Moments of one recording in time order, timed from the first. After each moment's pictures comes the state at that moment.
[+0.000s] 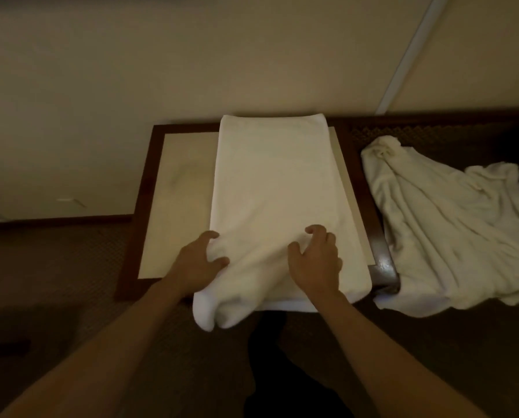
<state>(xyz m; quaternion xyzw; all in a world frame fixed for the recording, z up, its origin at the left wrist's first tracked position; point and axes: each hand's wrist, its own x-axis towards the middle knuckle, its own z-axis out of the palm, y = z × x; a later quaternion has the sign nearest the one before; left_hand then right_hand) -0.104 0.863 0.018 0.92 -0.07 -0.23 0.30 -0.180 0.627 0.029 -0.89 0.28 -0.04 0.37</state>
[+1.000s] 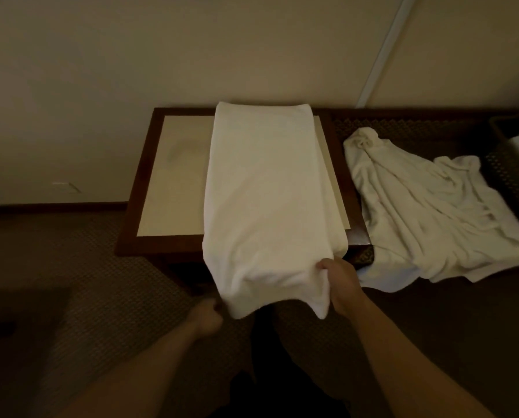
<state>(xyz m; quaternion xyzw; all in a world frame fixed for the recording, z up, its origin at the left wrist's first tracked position) -0.273 0.878 -0.115 0.87 -0.01 -0.39 0.29 -0.307 0.575 0.008 -0.56 0.45 0.07 0.69</state>
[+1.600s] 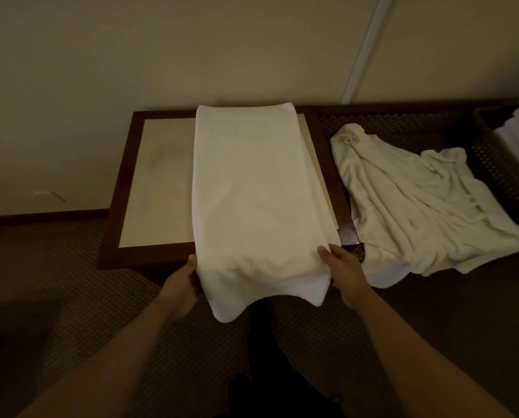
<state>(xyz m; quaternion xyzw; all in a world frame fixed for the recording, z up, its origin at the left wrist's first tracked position) -0.214 0.859 -0.037 0.55 0.23 -0.33 0.73 -0.301 0.536 0.005 -0.62 0.36 0.03 0.69</state>
